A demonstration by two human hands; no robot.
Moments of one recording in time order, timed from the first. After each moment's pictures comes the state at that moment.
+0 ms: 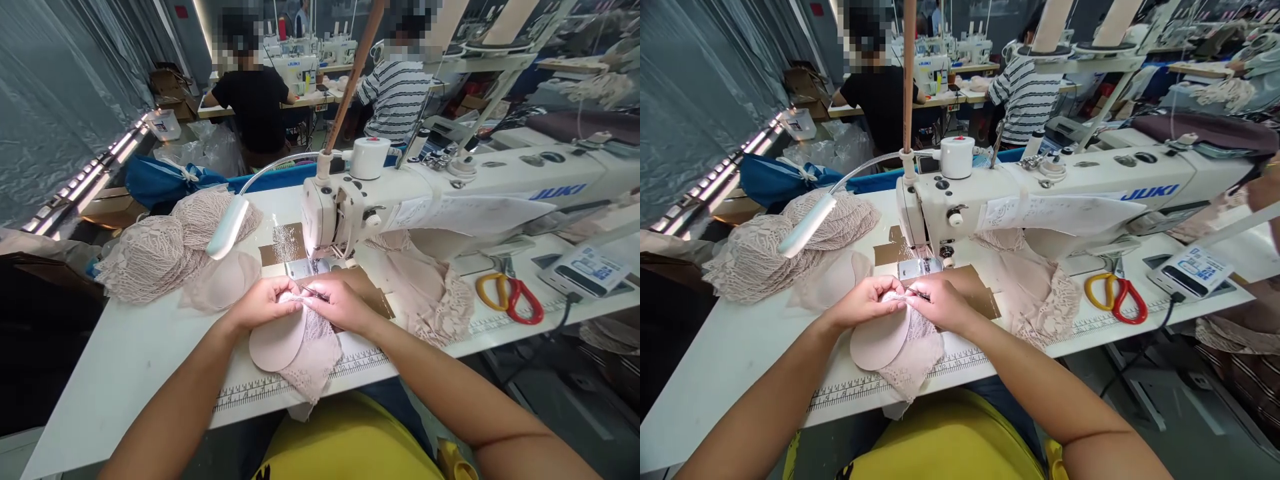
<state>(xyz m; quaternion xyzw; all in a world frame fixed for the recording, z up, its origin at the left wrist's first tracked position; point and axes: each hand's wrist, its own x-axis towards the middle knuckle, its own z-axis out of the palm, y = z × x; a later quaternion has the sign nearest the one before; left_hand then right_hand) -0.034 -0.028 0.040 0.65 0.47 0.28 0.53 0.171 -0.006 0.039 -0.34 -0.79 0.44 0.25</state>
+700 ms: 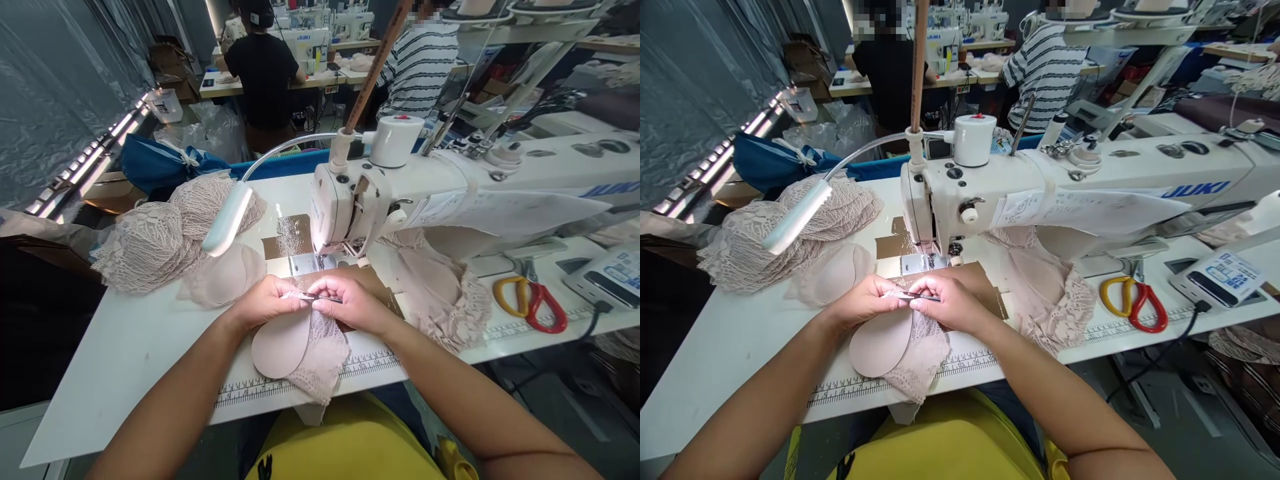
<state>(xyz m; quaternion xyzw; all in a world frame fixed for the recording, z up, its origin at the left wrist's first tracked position) -0.034 -0.029 0.030 0.53 0.46 0.27 0.66 0.182 0.000 0.032 -0.32 -0.73 0.56 0.24</state>
